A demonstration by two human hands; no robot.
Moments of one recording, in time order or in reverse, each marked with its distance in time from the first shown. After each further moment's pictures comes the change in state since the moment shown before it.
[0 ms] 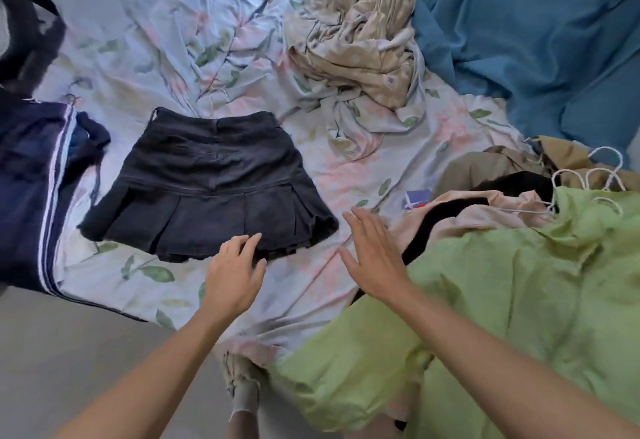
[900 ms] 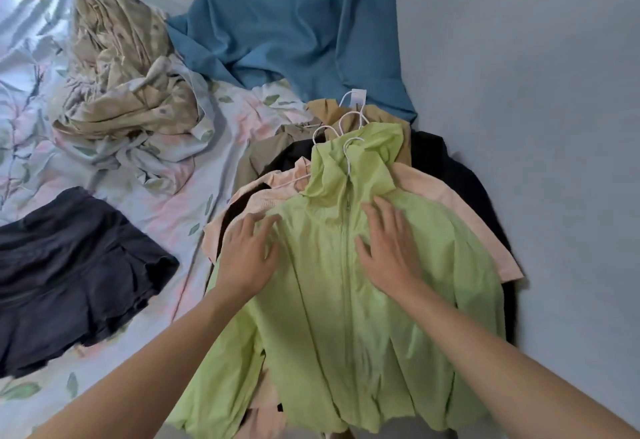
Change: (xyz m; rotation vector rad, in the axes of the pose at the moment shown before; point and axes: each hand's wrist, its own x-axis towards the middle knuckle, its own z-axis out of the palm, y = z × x) left_hand -0.004 0.400 0.066 0.106 -0.084 0.533; right_hand -0.235 0.277 -0.145 -0.058 0.342 0.519
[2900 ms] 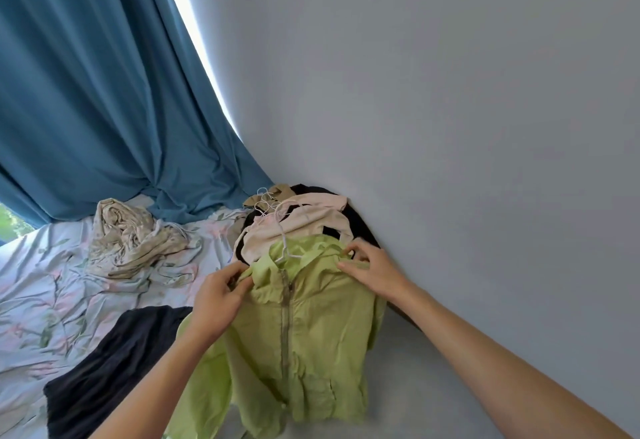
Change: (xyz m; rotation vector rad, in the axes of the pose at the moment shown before) left_hand -0.503 -0.117 -0.379 -0.497 -0.027 0.627; right_hand -0.572 -0.430 -0.230 0.636 0.422 0.435
